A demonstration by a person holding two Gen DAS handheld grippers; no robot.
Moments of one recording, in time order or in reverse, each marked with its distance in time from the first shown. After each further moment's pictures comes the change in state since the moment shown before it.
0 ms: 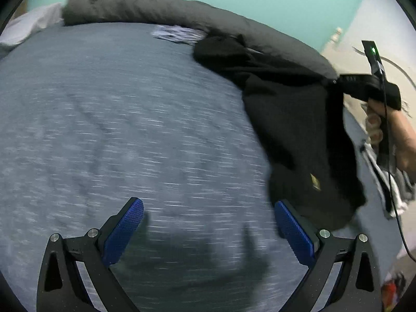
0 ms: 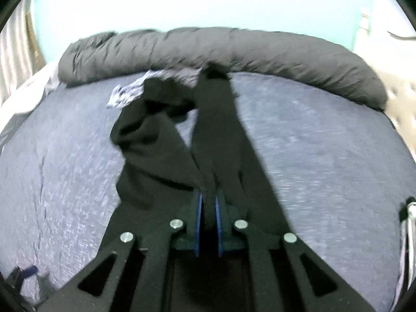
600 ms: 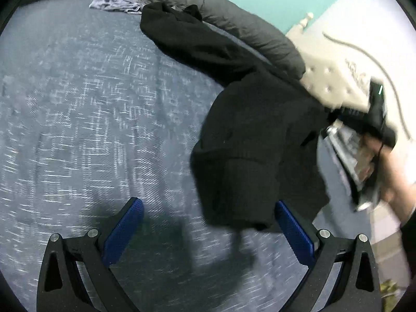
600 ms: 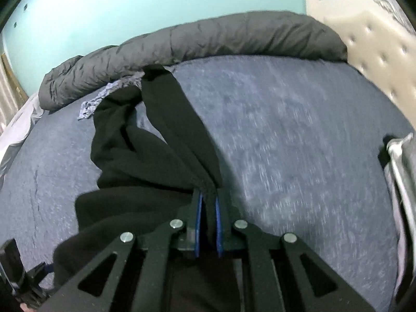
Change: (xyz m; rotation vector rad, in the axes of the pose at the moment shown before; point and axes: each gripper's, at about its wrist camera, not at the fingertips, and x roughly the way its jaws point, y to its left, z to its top) left arm 0.067 -0.055 0.004 -0.062 0.106 -0.268; right arm -0.036 -0.126 -0.087 0.191 0.036 -0.006
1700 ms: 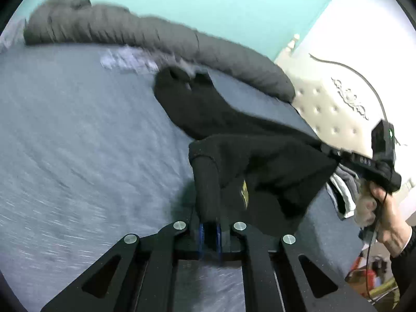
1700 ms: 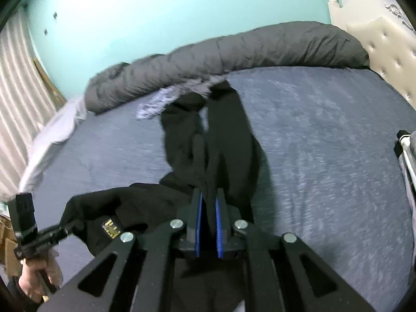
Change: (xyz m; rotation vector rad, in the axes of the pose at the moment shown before) left arm -0.158 -0.021 0.064 0.137 -0.145 0.096; right arm -0.108 0.085 -0.026 -0.019 -0.052 0.224
